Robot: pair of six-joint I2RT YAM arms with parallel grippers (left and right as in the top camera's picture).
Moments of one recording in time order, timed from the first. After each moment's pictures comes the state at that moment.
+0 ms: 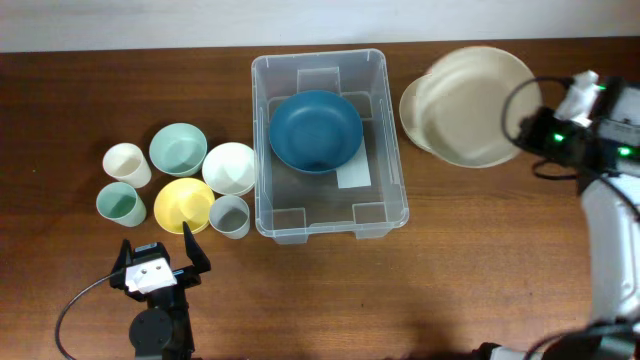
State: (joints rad) left arm 0.02 0.02 0.01 -0.06 -0.26 -0.02; right arm -0.30 1.48 1.31 -0.64 -0.34 0.19
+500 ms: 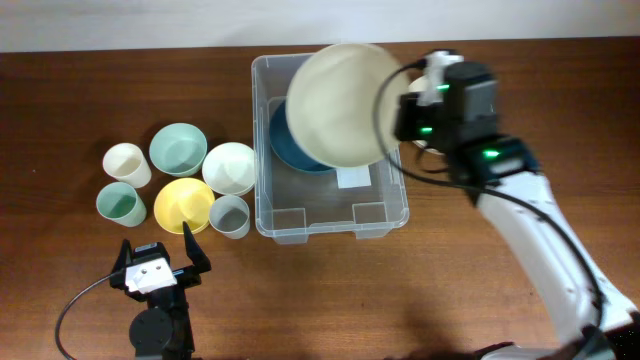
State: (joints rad) left arm 0.02 0.02 0.01 -0.06 -0.26 -0.02; right arm 0.29 1.52 1.31 -0.40 -0.05 0.26
